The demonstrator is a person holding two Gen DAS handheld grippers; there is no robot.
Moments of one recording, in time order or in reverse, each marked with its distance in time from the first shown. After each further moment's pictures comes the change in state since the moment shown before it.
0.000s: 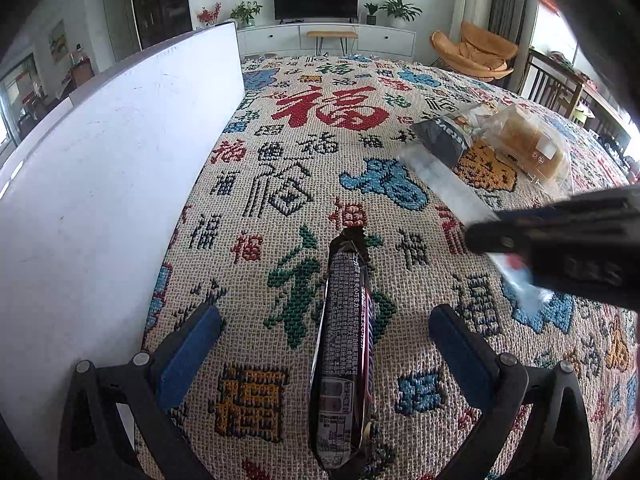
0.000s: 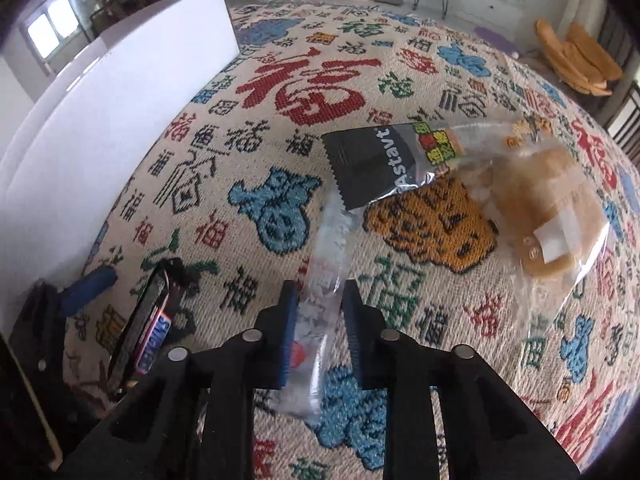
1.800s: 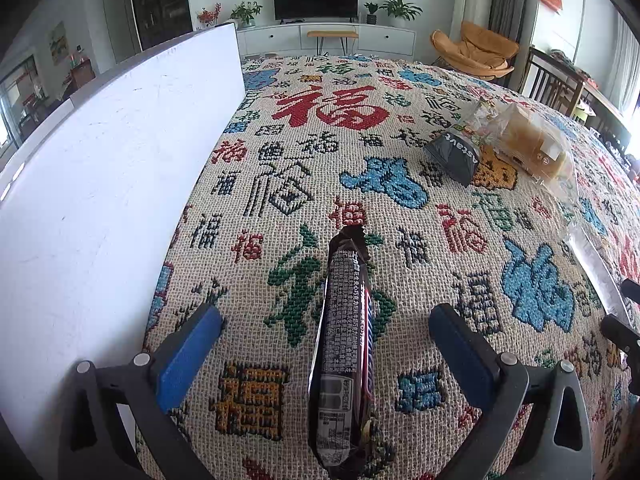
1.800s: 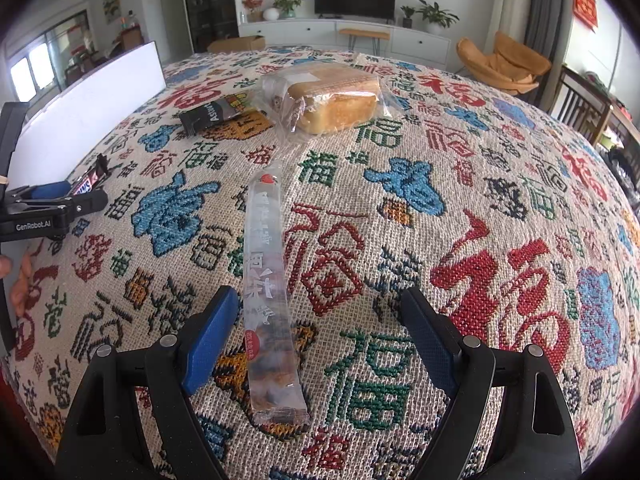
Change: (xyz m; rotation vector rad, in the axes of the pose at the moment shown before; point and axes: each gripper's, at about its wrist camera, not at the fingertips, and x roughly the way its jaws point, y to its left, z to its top) left arm 0.000 -0.001 0.000 0.002 0.001 0.005; right arm -0.057 -0.105 -0.155 0.105 -0.271 -0.139
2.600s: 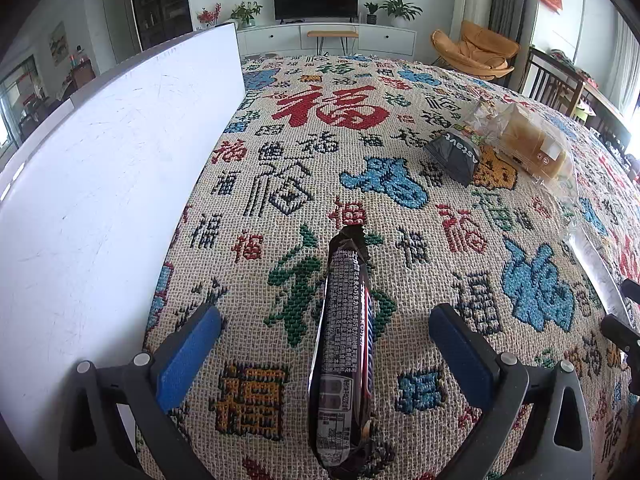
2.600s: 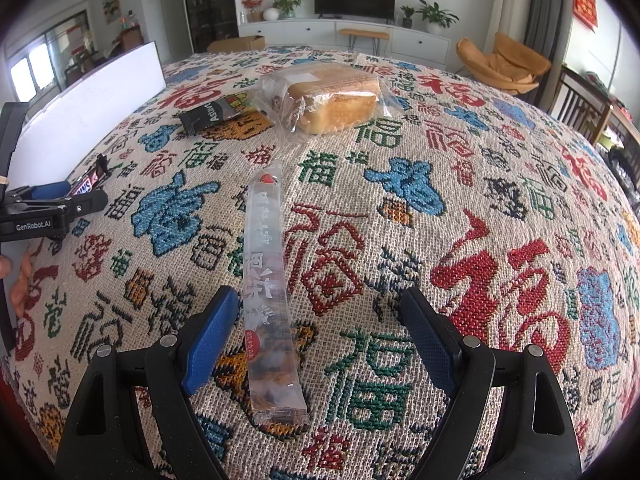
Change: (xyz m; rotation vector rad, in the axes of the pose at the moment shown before) left arm 0.000 0.000 0.000 0.000 0.000 0.000; right arm 0.000 0.000 0.000 0.000 0.000 0.000
